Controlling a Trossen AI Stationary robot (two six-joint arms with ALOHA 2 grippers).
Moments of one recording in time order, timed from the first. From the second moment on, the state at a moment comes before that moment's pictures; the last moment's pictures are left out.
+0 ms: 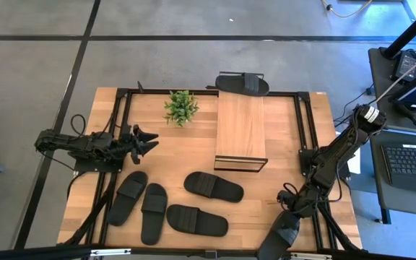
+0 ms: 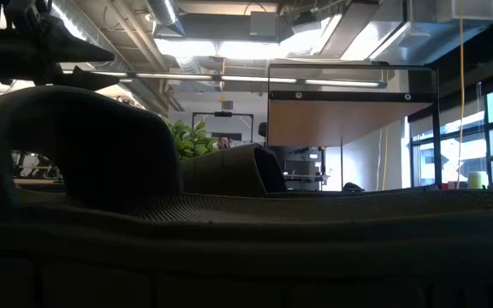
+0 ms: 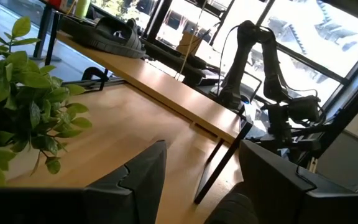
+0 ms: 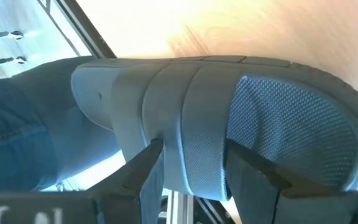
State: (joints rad) left arm -0.14 0.01 0.03 0.02 -0.41 -0.49; right arm 0.95 1.25 0.44 0.00 -0.13 1.75
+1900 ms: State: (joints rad) left arm -0.14 0.01 0.03 0.02 -0.45 -0.50; right arm 0.95 0.69 0.43 -0.07 0.29 1.48
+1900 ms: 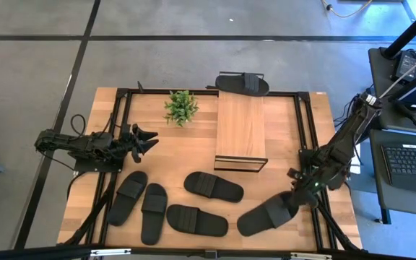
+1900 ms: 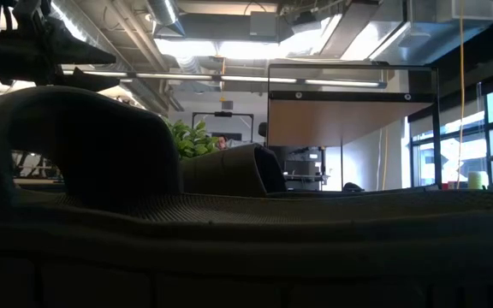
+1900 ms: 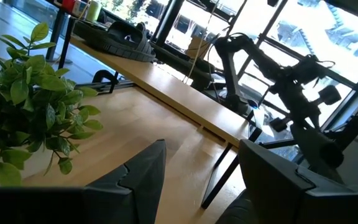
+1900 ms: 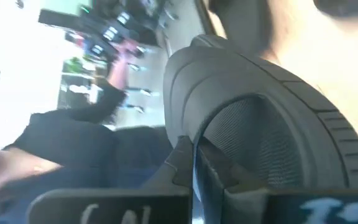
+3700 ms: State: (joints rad) left arm -0.14 0.01 0.03 0.02 -0.52 -0.51; right arm 0.59 0.43 0.92 -0.69 0.87 1.01
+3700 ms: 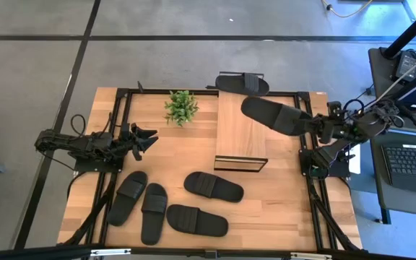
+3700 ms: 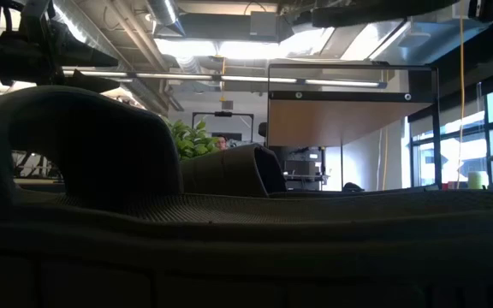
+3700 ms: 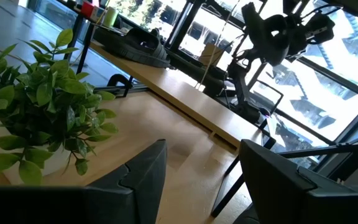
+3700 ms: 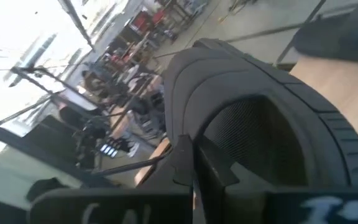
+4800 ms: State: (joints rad) left arm -0.14 0.01 0.03 0.01 -0.51 -0.52; right arm -0.19 0.65 0.92 -0.48 0.13 0.71
